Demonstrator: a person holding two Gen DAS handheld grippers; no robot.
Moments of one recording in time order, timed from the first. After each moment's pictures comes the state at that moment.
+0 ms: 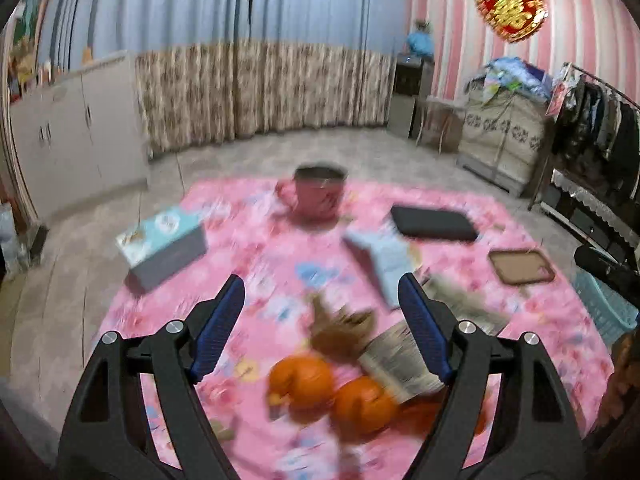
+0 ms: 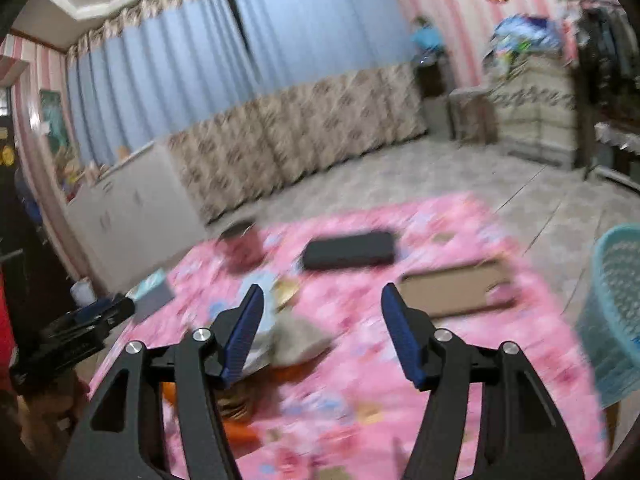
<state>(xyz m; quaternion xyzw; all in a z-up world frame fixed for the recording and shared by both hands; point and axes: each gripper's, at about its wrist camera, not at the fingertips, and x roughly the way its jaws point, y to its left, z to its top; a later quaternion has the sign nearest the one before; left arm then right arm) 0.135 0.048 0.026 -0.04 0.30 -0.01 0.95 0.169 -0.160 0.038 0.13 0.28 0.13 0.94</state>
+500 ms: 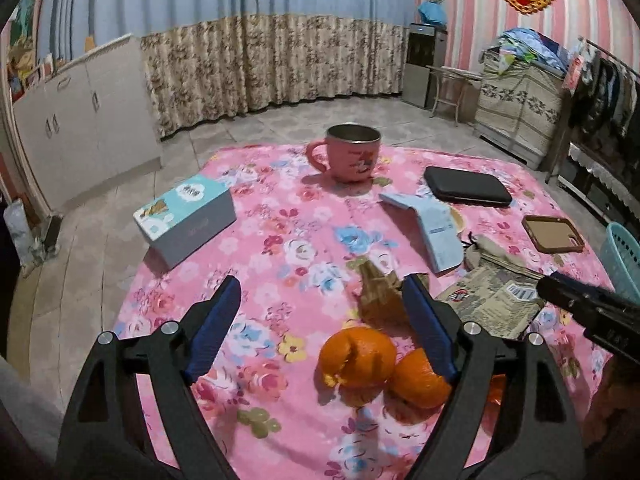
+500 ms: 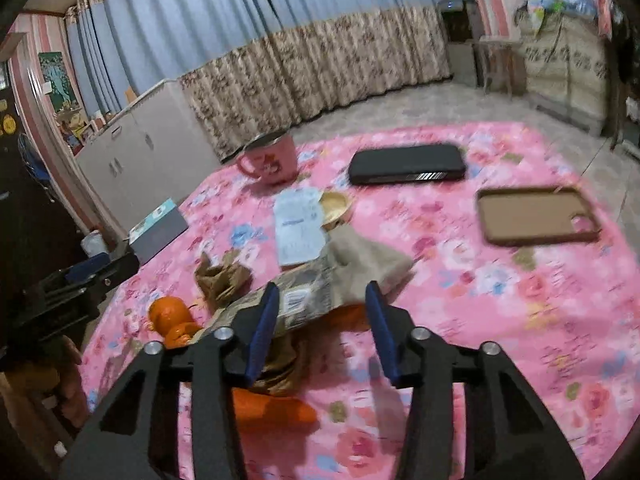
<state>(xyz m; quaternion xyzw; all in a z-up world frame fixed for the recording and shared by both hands) 0.141 0.067 0.003 -0.02 0.35 0.02 0.94 0.199 -0.107 -0.011 0.14 0.37 0.17 0.90</state>
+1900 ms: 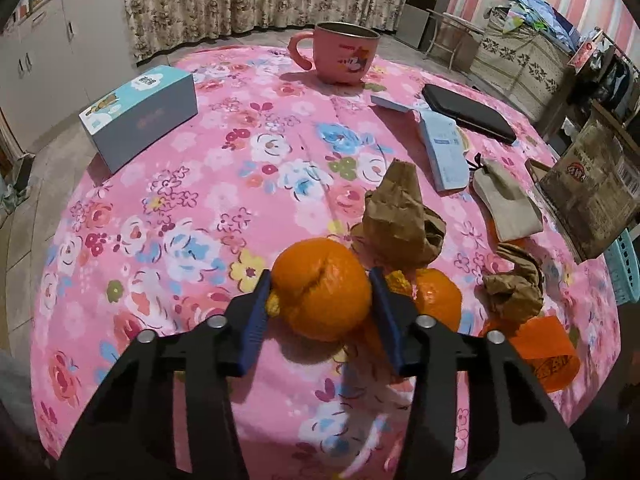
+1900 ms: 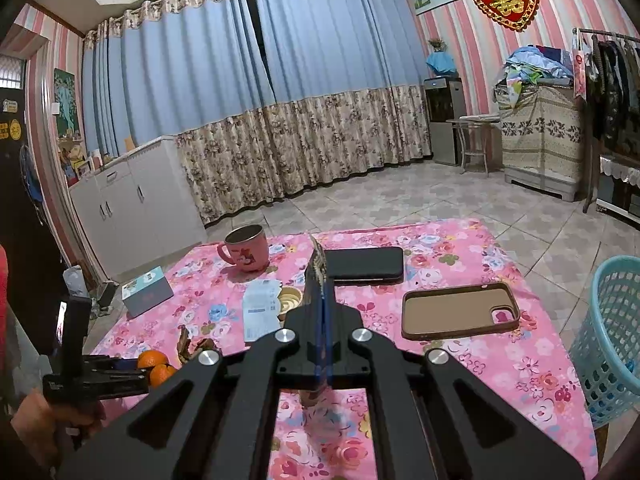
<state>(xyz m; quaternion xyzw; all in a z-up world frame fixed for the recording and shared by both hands) 0.155 0.061 -0.056 -0.06 0.47 -0.02 0.88 0.160 -0.167 0.056 0.10 0.22 0.11 0.97</state>
